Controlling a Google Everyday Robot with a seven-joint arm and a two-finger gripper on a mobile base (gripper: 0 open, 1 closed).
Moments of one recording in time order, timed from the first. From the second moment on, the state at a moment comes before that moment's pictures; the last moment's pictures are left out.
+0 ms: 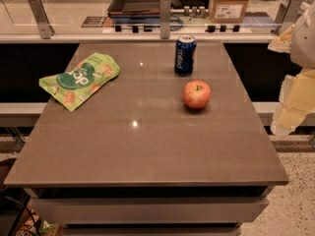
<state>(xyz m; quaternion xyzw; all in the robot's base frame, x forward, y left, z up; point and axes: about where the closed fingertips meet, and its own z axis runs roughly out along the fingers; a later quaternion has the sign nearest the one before) 0.438 -0.214 0.986 -0.60 0.78 -0.05 0.17</state>
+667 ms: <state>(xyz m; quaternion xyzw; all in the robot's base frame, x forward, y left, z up) 0.440 -0.211 0.988 -0.61 0.77 -0.05 0.18</state>
